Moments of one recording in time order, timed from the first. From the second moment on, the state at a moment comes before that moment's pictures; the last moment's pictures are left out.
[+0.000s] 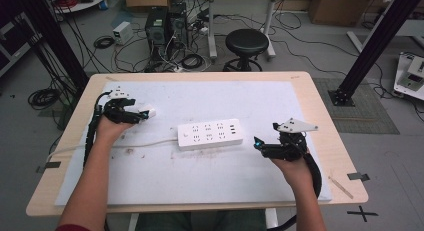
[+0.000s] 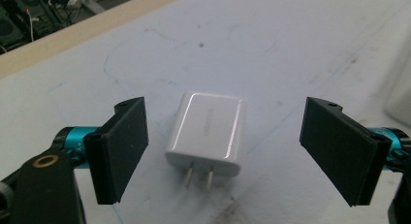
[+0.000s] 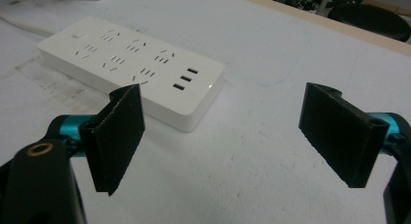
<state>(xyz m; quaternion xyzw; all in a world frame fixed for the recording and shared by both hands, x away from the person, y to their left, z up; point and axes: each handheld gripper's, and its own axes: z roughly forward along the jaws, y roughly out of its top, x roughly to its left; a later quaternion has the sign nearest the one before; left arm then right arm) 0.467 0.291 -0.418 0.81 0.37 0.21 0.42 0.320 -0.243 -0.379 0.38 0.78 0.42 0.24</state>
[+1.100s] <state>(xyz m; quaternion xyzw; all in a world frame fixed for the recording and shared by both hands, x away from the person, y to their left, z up) 0.485 0.282 -0.451 0.83 0.35 0.20 0.38 0.315 -0.237 -0.376 0.39 0.79 0.42 0.24</state>
